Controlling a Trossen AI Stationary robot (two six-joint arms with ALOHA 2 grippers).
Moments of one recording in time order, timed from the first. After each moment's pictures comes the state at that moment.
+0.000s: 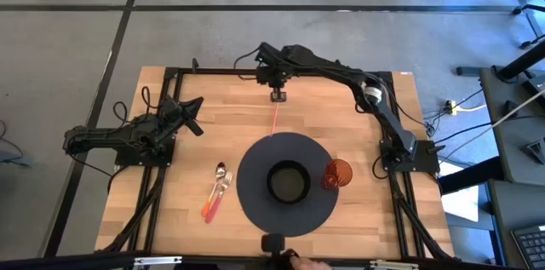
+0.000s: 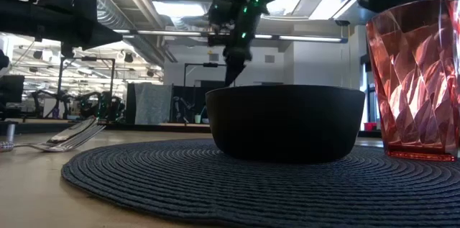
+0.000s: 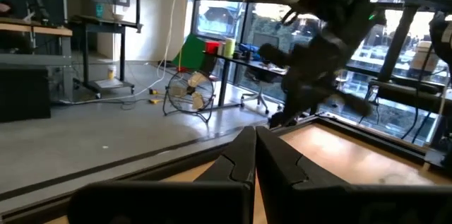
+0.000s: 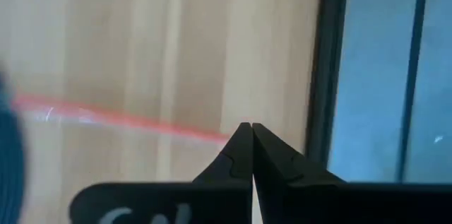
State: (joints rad) left arm 0.05 0.03 0.02 0.13 -0.76 -0.12; right arm -0.43 2.28 2.28 -1.10 0.11 -0.56
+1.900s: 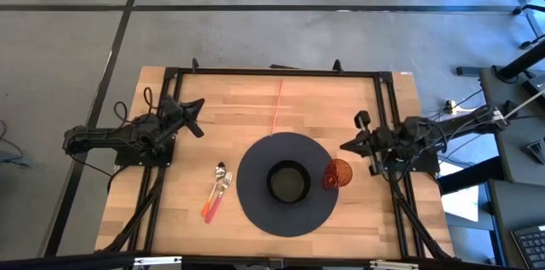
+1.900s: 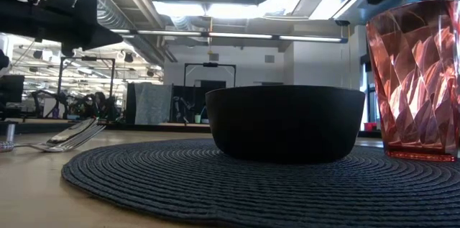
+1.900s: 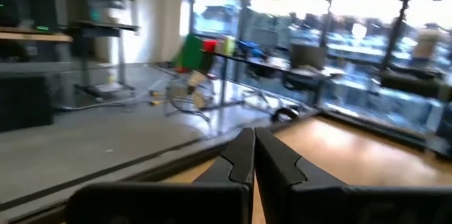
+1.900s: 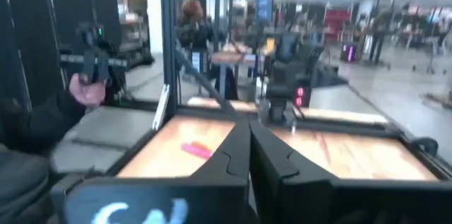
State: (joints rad) left arm 0.05 0.03 0.02 0.10 -0.73 -0.08; right arm 0.26 0.46 0.33 0.24 0.09 -0.04
